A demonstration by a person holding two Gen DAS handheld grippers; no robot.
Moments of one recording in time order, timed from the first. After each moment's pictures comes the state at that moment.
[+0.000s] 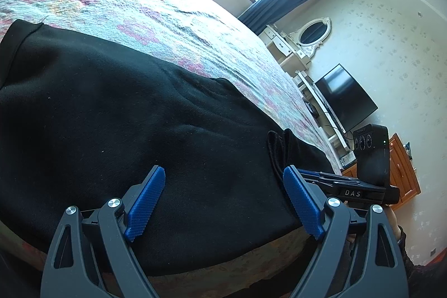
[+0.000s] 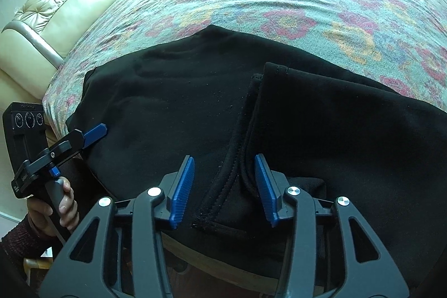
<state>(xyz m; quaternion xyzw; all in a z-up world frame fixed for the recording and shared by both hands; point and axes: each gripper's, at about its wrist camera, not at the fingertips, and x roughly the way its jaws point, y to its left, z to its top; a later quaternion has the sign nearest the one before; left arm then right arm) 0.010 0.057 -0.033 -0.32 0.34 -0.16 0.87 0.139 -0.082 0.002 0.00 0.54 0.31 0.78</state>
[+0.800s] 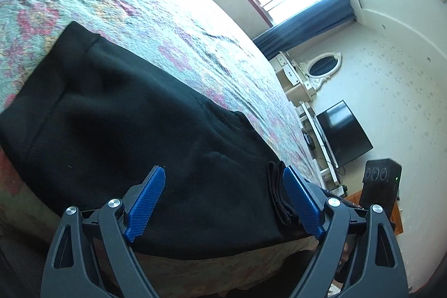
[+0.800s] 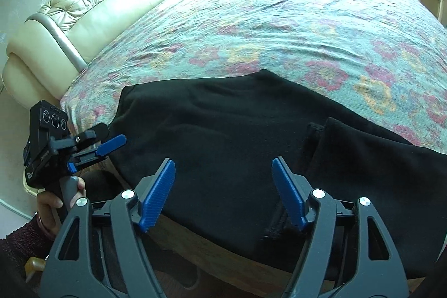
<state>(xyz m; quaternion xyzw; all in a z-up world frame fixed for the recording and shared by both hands) -0.014 0.122 -0.018 -0.41 0.31 -0.12 0.85 0.110 -0.043 0.056 0.00 0.47 0.36 0.81</state>
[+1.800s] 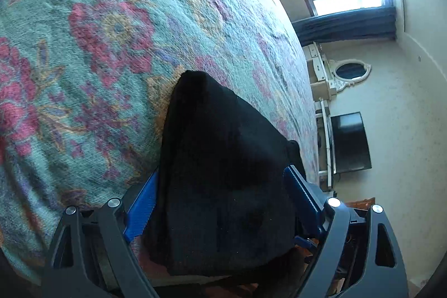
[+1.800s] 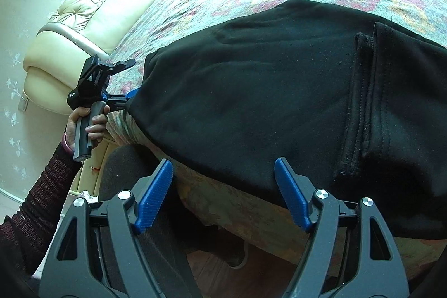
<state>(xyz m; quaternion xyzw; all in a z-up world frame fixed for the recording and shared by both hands) 0.026 0.257 -0.058 -0.47 0.43 -0.11 0.76 0.076 -0.040 0.002 0.08 0.54 0.41 0.73</state>
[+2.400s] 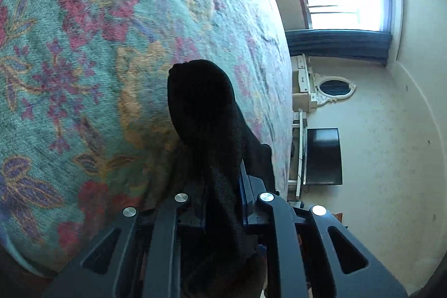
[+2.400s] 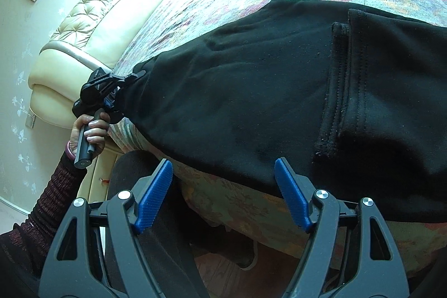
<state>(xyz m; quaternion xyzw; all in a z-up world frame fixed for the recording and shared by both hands) 0.027 0.252 -0.052 -0.57 0.39 -0.14 0.71 0.076 -0.068 0.000 0.13 0.54 0.40 0.73</state>
